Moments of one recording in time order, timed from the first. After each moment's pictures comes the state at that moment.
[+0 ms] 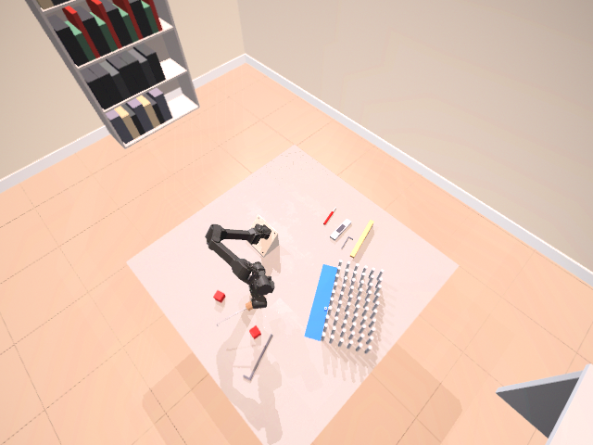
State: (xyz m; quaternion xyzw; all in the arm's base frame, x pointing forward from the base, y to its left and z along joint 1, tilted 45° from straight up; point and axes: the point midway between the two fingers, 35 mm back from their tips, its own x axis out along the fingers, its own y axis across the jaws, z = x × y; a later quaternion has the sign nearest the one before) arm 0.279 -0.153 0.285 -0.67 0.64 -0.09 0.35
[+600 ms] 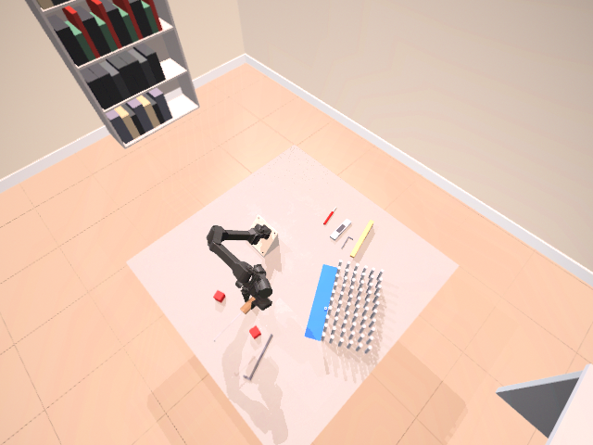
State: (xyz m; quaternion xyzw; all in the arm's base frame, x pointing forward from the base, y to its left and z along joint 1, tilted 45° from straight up) arm 0.269 -0.168 0.301 -0.72 0.69 0.07 0.10
